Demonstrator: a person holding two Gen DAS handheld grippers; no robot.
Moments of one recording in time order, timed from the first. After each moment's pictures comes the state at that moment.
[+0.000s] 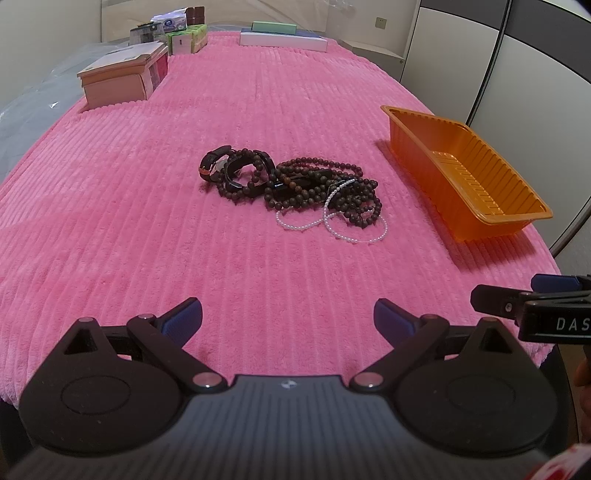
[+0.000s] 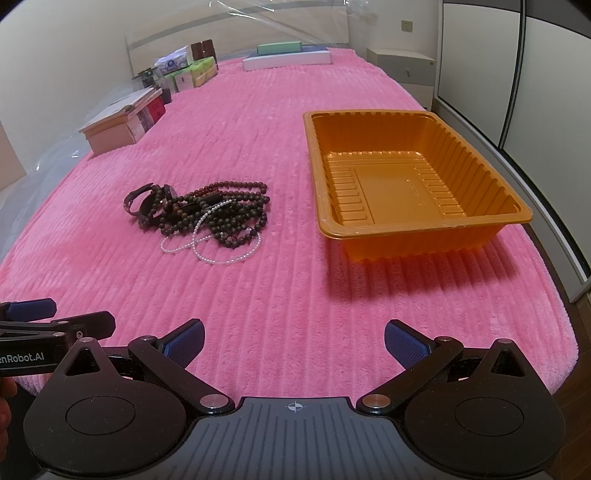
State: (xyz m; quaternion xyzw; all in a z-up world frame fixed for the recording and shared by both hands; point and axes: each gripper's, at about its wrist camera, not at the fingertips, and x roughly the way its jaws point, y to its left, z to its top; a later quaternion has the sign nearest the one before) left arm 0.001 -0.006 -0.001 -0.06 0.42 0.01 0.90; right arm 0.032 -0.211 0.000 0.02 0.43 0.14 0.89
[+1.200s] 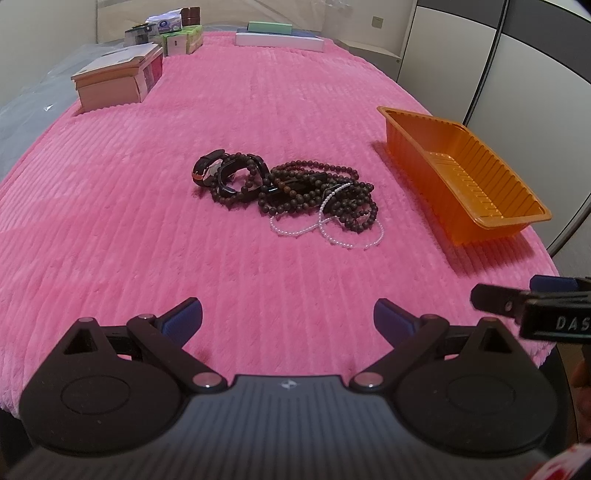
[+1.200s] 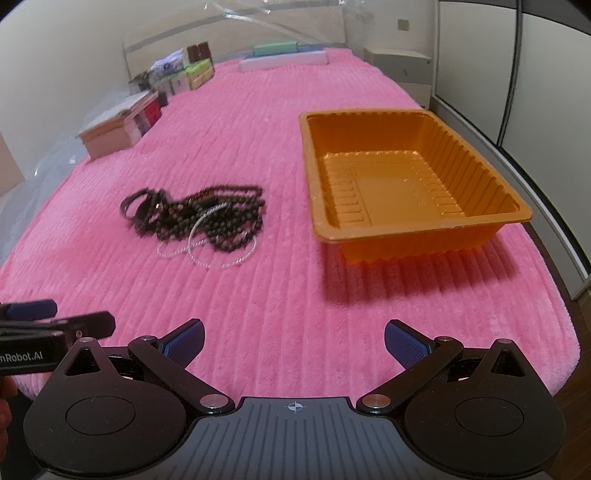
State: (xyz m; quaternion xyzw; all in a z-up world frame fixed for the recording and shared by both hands) left arm 0.011 -0.010 0.001 -0.06 0.42 0.01 0.90; right arm 0.035 -0.219 0.000 0.03 0.42 0.13 0.90
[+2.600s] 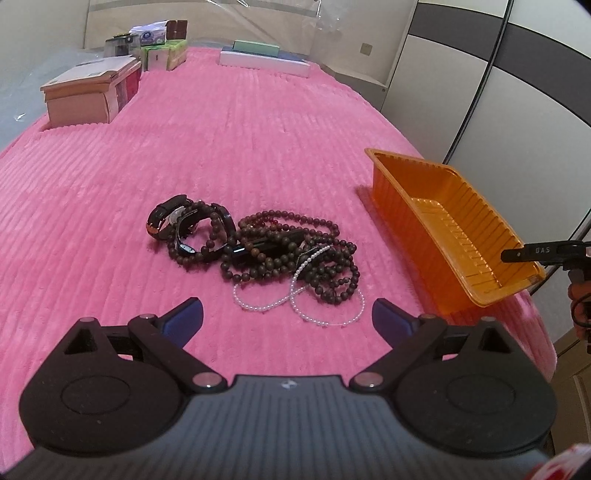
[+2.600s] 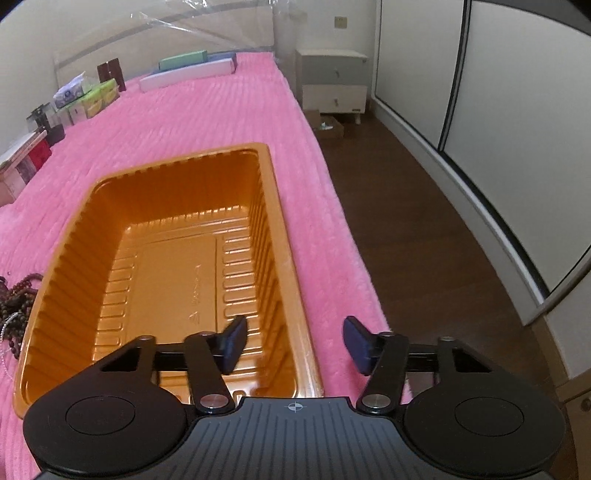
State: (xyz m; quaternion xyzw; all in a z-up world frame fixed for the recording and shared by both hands) left arm 0.072 -0.009 -0.003 -0.10 0.38 -0.02 0.92; right arm 0.203 -0.387 -0.024 0.02 0.44 0.06 0.90
